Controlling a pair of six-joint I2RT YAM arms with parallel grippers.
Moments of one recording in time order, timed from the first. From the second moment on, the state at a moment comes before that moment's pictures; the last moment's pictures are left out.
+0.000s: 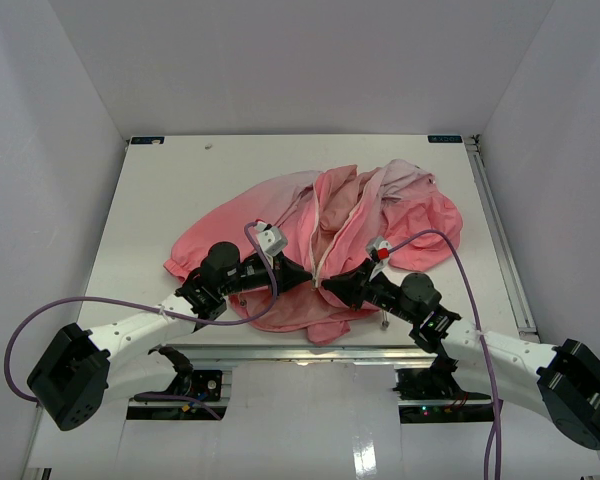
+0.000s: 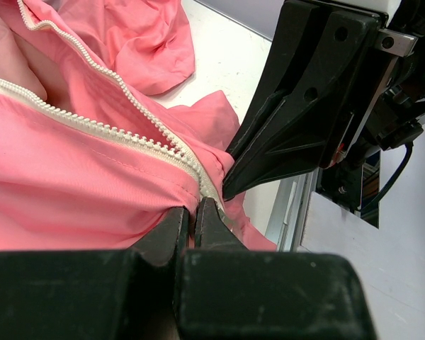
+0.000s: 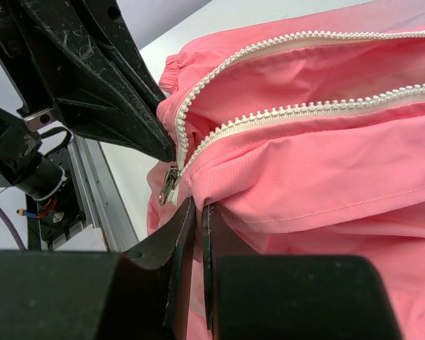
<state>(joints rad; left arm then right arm) -0.74 1.09 0.48 0.50 0.51 -0.22 0.84 0.92 0.20 0.73 -0.25 0.35</state>
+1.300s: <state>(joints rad) -0.73 1.13 0.48 0.54 0.62 -0.23 0.81 0.88 0.14 0.78 -0.25 0.37</state>
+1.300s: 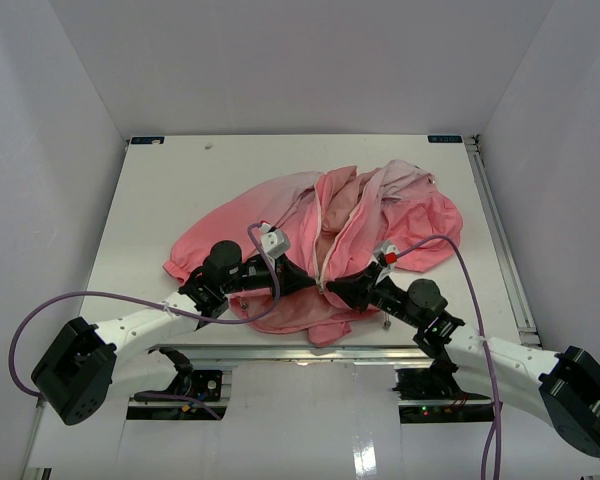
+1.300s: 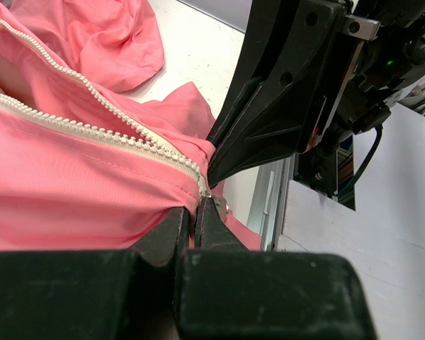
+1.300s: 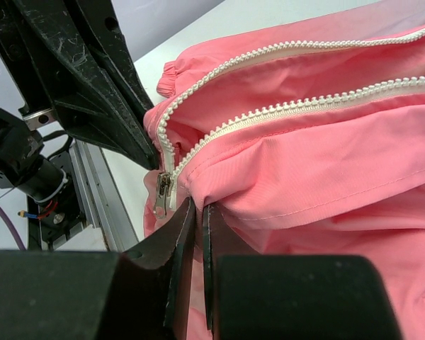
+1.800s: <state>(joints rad) -0.73 1.13 0.48 0.56 0.65 -0.25 0.81 0.87 0.12 0.84 -0.24 0.38</state>
